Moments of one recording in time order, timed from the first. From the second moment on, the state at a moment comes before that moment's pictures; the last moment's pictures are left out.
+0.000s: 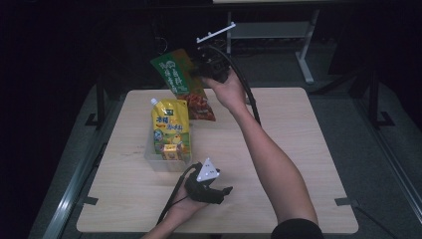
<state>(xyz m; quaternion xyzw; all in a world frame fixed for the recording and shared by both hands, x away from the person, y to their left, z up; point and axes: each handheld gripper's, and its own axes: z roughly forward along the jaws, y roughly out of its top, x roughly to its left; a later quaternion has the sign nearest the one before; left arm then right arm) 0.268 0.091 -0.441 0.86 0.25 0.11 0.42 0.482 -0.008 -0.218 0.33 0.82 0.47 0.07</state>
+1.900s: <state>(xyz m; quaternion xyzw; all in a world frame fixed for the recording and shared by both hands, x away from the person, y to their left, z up) 0.266 0.085 -0.443 0.87 0.23 0.12 0.41 0.494 0.025 -0.331 0.37 0.80 0.47 0.04</state>
